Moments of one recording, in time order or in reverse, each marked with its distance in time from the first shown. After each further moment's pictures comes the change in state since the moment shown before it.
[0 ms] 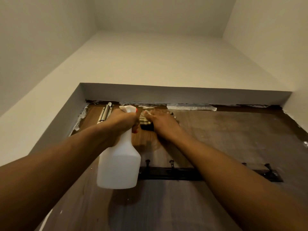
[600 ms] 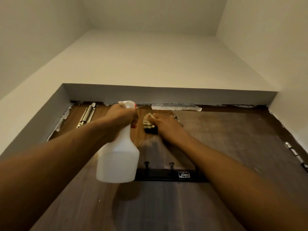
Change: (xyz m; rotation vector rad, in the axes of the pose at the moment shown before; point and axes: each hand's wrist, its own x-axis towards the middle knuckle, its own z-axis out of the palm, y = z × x) left_hand -0.011 0.034 0.060 0.031 0.031 0.046; right_hand -0.037 0.077 -0.008 0.012 -0.033 -0.004
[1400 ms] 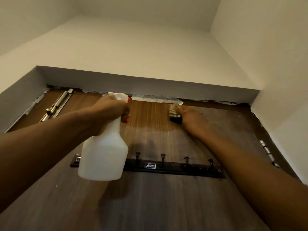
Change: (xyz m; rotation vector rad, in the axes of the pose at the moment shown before) left_hand -0.024 0.016 0.062 -0.011 -0.028 -0.046; right_hand -0.065 0.150 -0.026 -0.045 0.048 0.217
